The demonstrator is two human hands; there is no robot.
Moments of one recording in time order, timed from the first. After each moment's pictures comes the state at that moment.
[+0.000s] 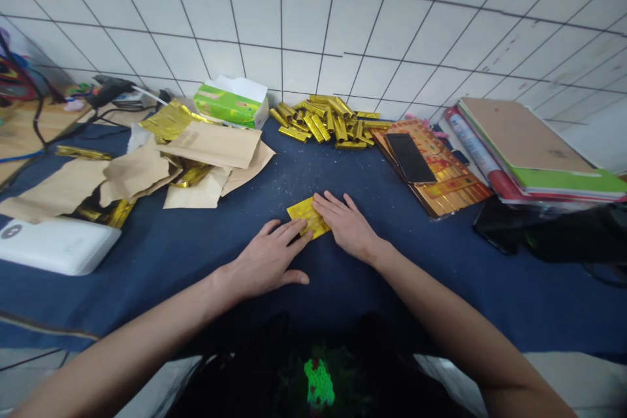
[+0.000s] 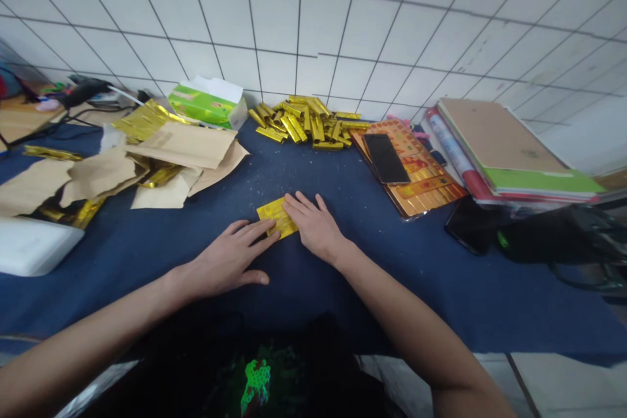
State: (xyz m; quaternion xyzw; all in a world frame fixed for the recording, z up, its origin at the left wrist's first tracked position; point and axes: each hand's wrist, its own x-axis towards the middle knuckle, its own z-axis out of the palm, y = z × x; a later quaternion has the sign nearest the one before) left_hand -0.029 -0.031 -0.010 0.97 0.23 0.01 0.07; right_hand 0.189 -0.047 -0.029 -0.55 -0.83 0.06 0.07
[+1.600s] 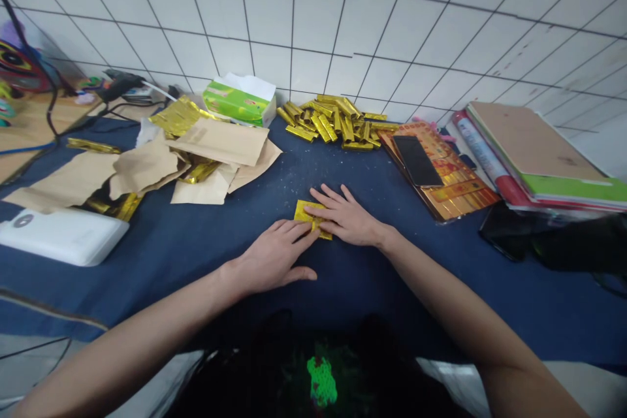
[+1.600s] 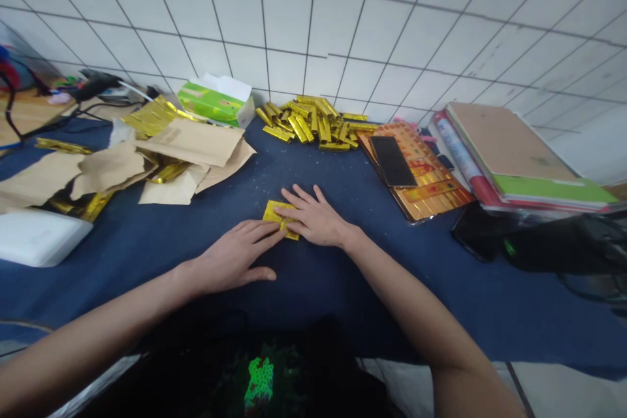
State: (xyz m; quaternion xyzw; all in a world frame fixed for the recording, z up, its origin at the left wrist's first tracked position) left_hand -0.029 -0.029 -0.005 0.97 0.21 0.07 0.11; right_hand 0.194 -0.021 -0.014 -0.46 -0.88 0.14 0.00
